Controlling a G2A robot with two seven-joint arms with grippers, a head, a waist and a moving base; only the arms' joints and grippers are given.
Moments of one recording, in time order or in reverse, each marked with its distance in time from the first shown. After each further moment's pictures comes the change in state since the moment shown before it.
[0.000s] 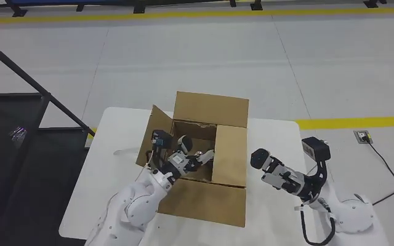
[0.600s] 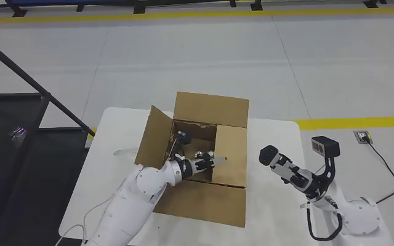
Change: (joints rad) left arm -0.278 -0.062 0.159 0.424 -0.540 0.015 -0.444; right arm -0.027 0.023 0.039 0.025 0.035 0.040 -0.034
